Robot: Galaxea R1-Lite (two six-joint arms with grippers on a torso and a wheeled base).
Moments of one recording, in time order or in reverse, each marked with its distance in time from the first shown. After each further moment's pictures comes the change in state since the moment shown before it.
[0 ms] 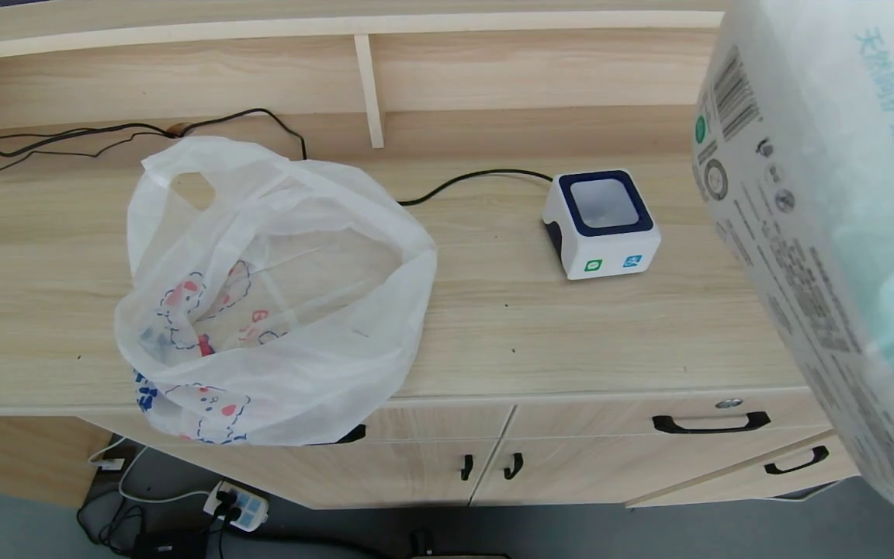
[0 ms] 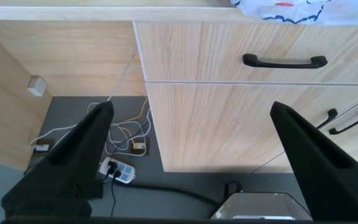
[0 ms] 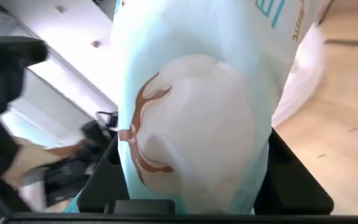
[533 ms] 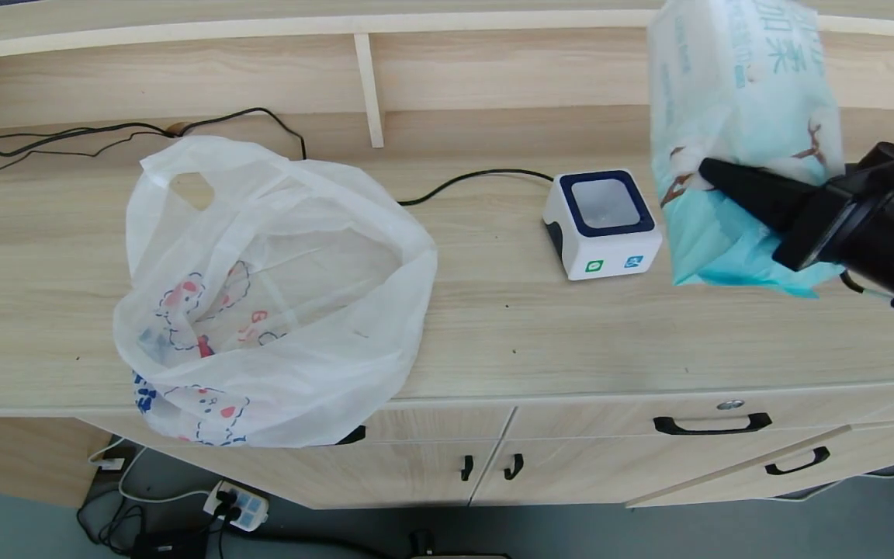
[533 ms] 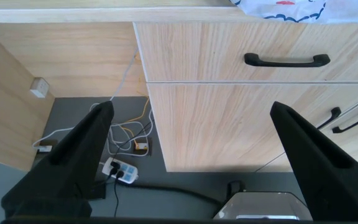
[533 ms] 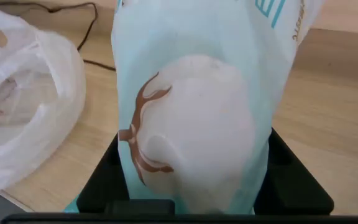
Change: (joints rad) left arm 0.001 0.000 0.000 0.000 0.000 0.016; right arm 0.074 0.212 -0.274 0.299 -0.835 -0.686
